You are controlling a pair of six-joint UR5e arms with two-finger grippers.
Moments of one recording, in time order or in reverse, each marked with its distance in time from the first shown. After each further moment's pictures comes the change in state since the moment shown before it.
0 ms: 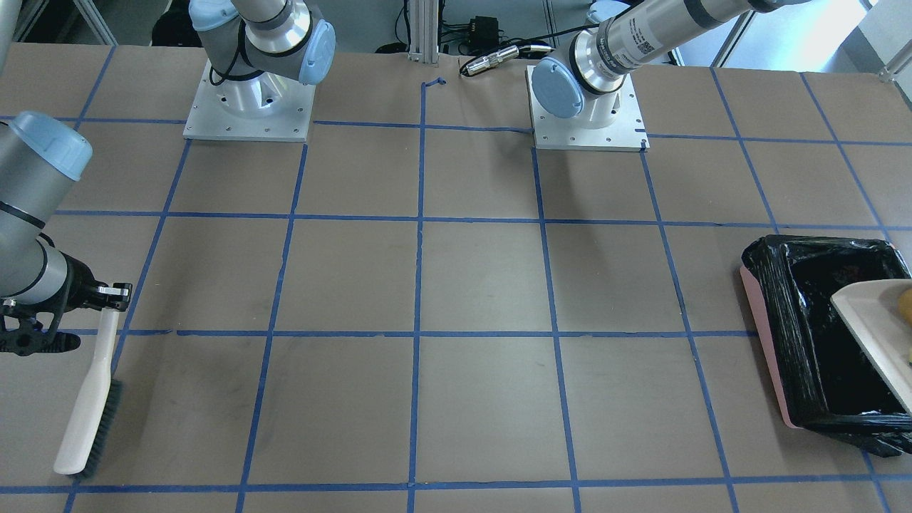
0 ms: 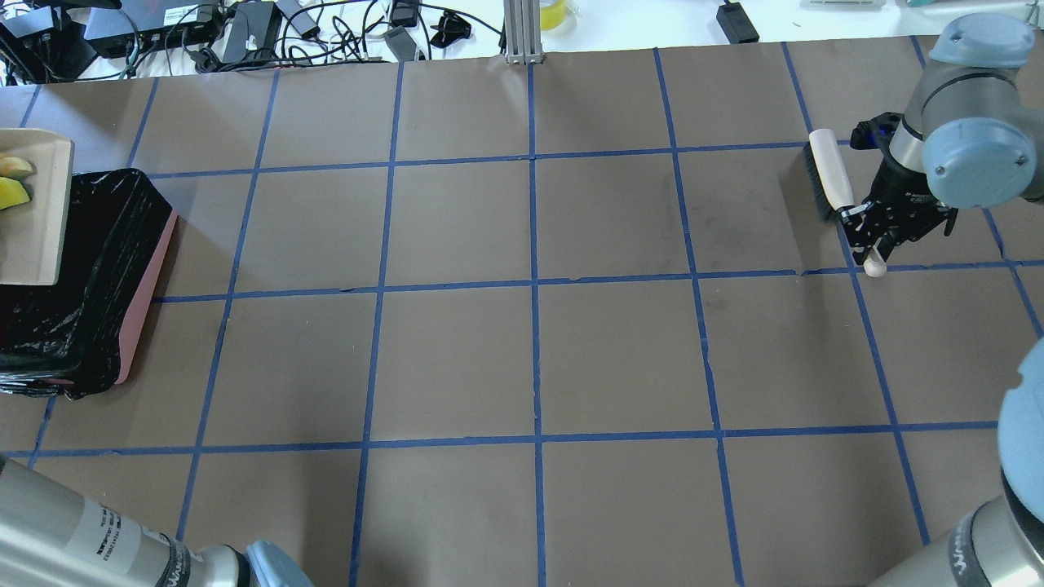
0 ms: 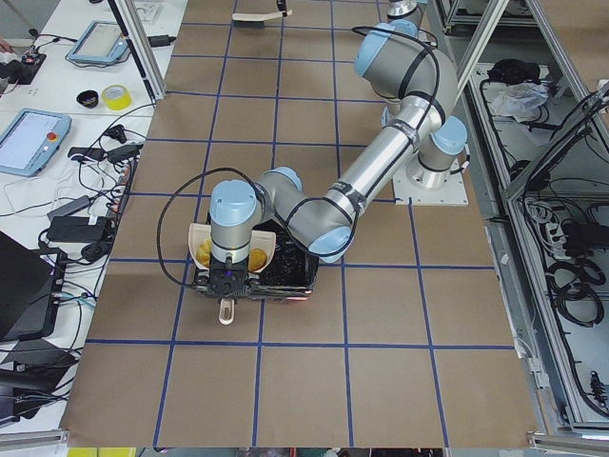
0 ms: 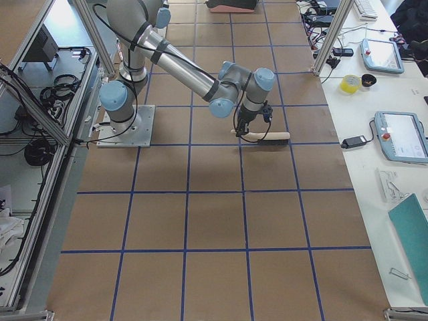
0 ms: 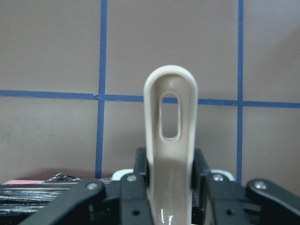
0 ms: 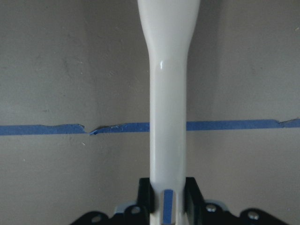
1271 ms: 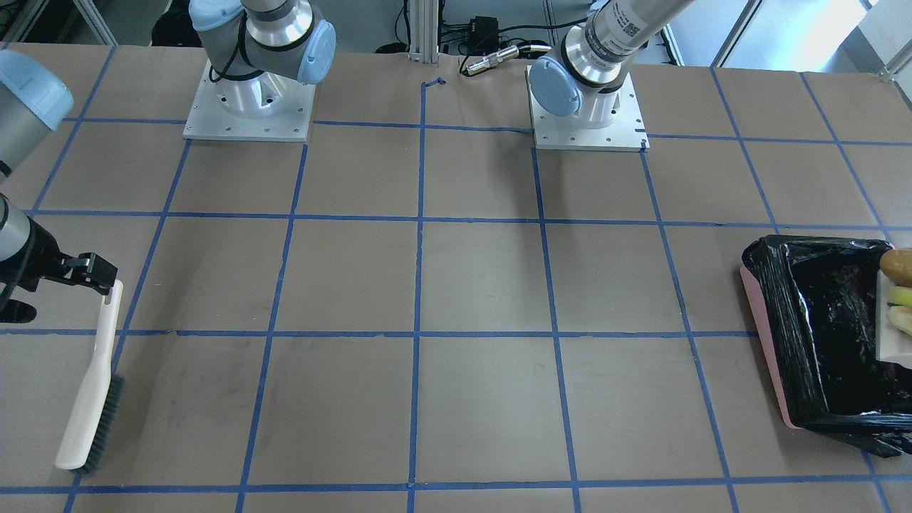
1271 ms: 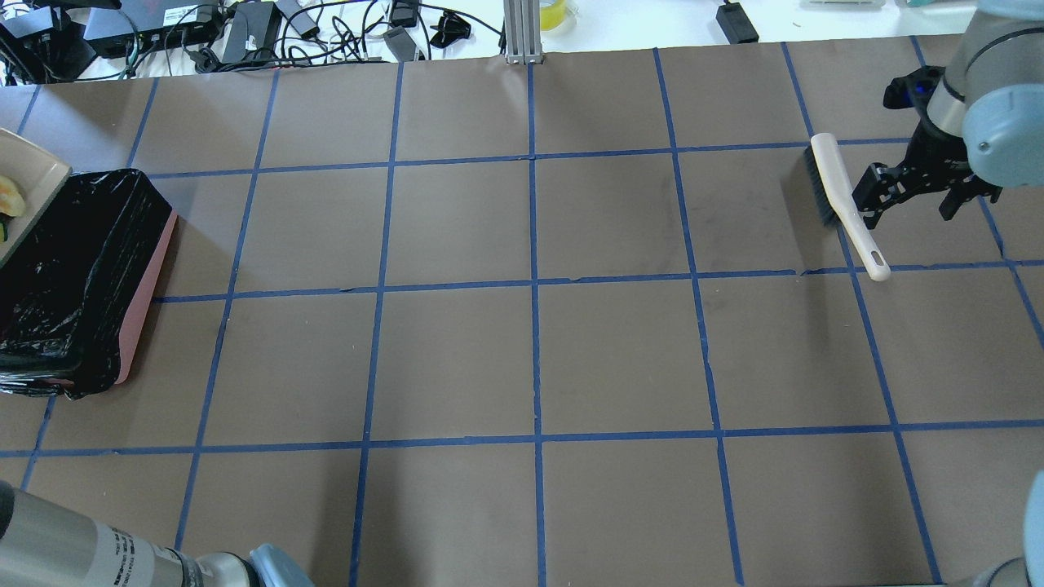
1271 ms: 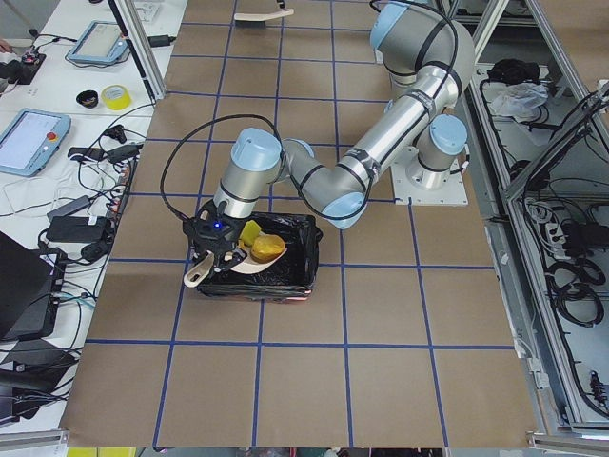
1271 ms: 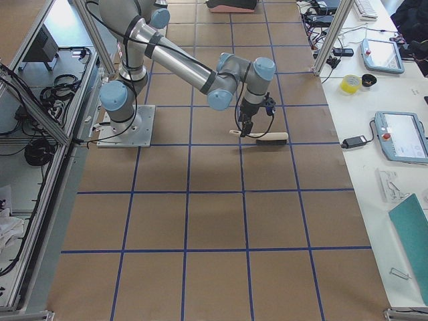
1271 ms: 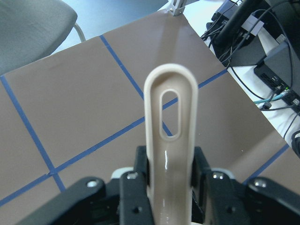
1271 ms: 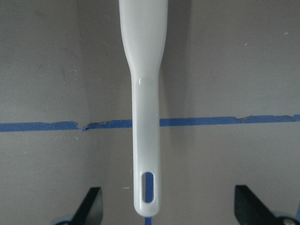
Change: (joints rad) left arm -0.033 0.158 -0.158 0.349 -0.150 0.522; right arm 0.001 -0.168 -0.033 0.047 -0.001 -0.008
